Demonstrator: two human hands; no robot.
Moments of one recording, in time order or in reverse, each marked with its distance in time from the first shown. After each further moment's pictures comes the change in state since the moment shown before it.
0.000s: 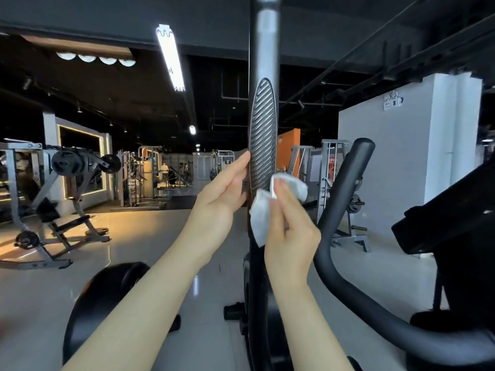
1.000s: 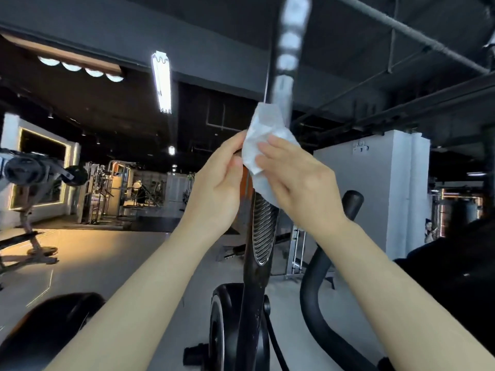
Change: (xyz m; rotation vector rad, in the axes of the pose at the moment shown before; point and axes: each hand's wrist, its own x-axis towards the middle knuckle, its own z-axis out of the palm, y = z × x) left_hand 0.059 0.036 -0.017 0.172 0.157 0.324; right_hand 0.145 -0.037 0.015 -0.520 -0.287 -1.129
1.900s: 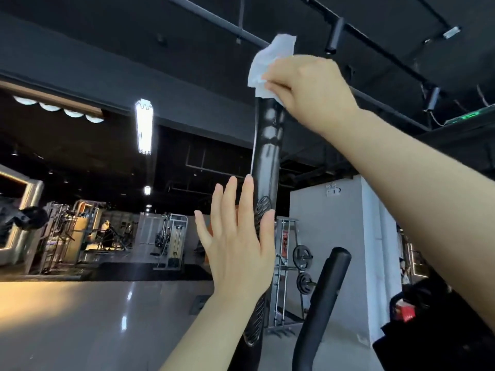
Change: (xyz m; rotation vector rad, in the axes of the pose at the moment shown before) left_hand 0.029 -0.032 0.067 0.590 0.371 0.204; right_hand 0.191 0.104 -0.013 -0.434 -0.360 -0.057
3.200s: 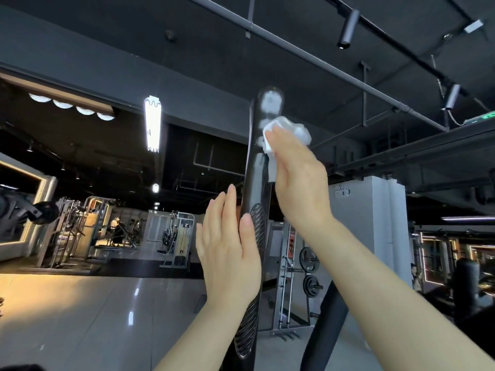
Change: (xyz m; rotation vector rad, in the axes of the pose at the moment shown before) left_hand -0.015 -0.026 0.018 -0.272 -0.063 -0.219; right_hand -0.105 -0.088 0.061 0.542 0.287 0.374
